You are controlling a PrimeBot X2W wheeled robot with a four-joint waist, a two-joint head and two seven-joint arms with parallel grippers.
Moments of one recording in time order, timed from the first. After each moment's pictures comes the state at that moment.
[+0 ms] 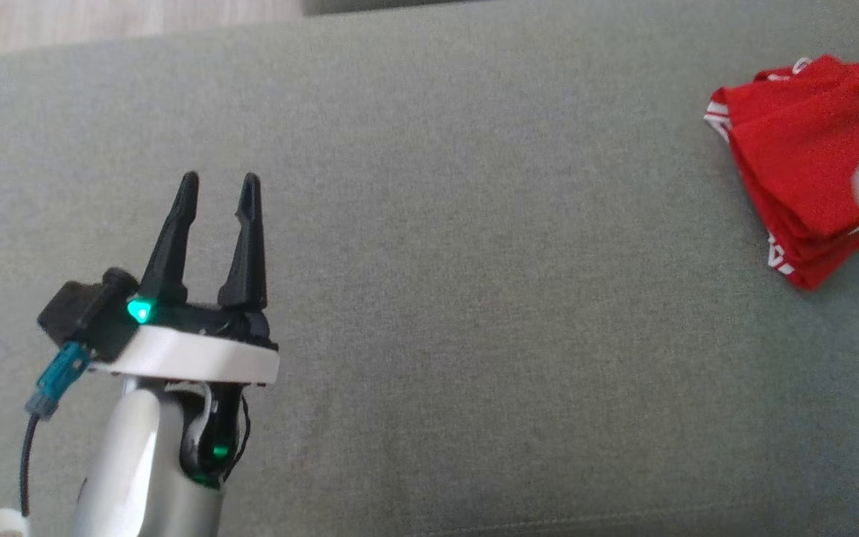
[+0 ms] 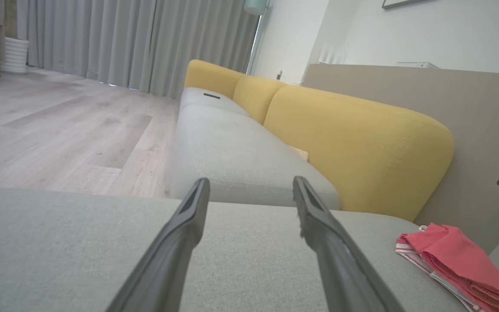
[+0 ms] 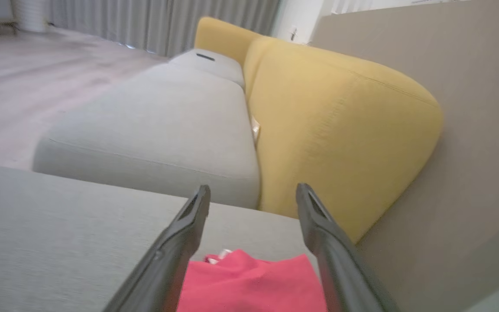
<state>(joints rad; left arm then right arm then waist) -0.22 0.04 -0.14 0.10 -0.33 -0.12 -0.26 -0.67 -0.38 -0.01 0.50 0.02 0.13 0.05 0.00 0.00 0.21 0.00</state>
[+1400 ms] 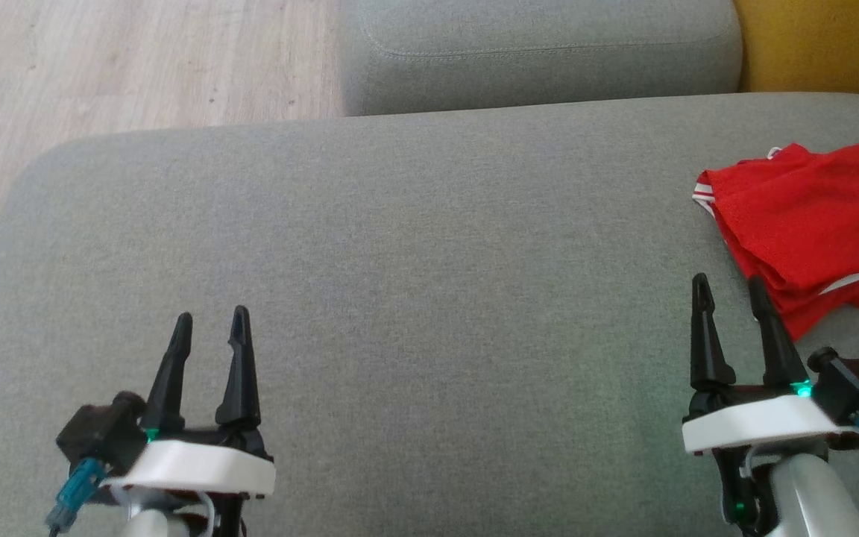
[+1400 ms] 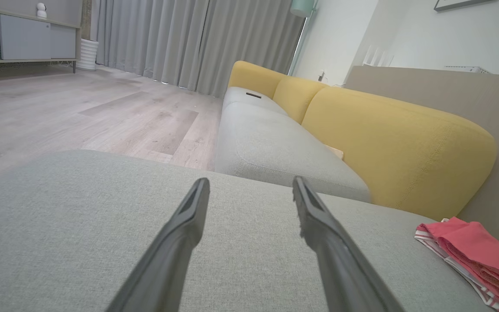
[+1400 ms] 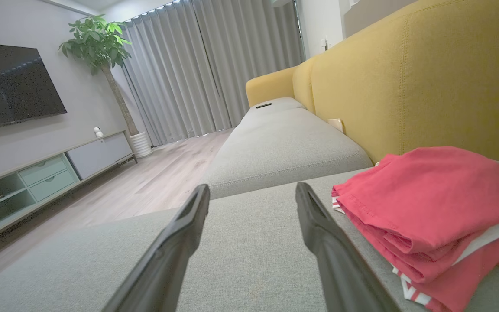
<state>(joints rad) 0.05 0.04 -0.13 0.05 -0.34 -0.02 -0.26 -0.07 -0.05 0.02 0.25 0.28 0.13 -0.25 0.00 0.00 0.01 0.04</state>
